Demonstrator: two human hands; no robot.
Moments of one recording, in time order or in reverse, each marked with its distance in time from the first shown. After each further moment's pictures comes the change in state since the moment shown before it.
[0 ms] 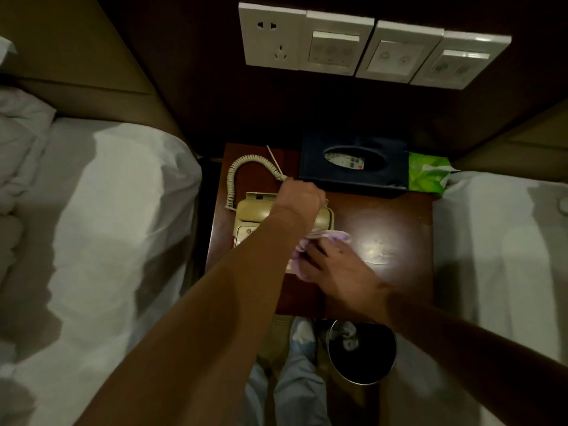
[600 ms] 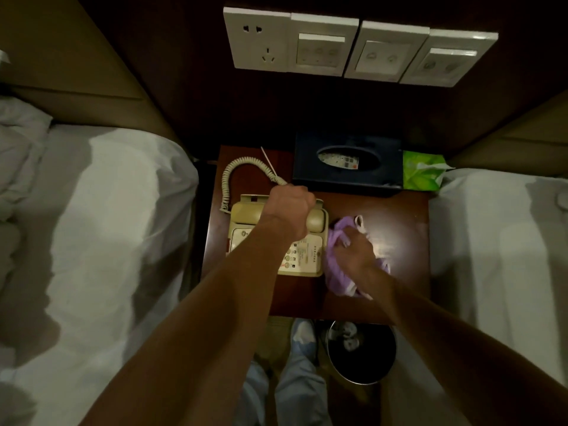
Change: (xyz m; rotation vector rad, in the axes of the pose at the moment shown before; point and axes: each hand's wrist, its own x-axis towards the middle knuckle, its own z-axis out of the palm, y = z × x) left_hand -0.008 0.001 0.008 -0.142 0.015 -0.074; right_hand 0.002 0.029 -0.003 1.047 0.096 1.141
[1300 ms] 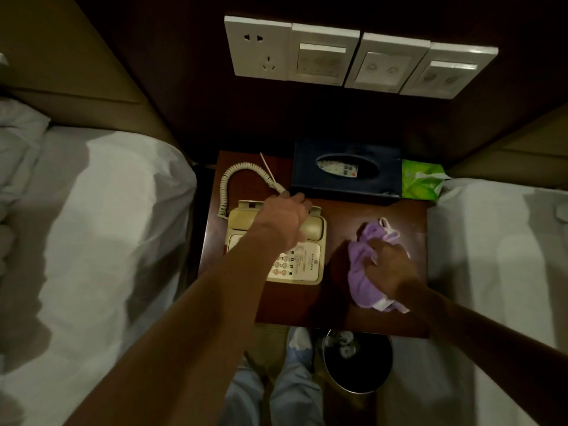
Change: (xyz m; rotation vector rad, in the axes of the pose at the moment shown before) left_hand 0.001 -0.007 0.002 -0.057 -0.138 0.030; right_hand 0.015 0.057 -0.058 -0.518 -0.031 -0.064
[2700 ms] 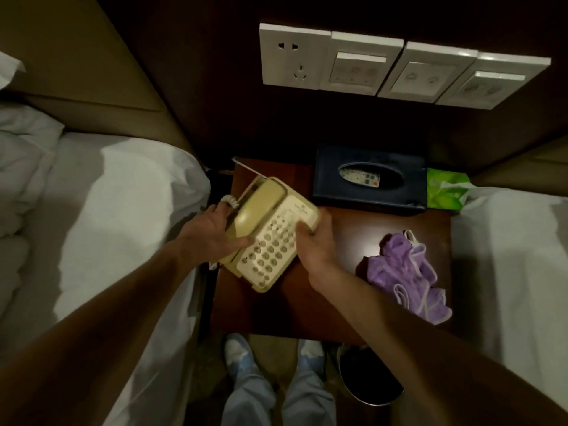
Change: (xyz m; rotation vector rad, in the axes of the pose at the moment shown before) left_hand -0.047 -0.165 0.076 -0.542 0.030 -0.367; right_hand 0.015 -0.200 0.044 1.051 0.018 0.206
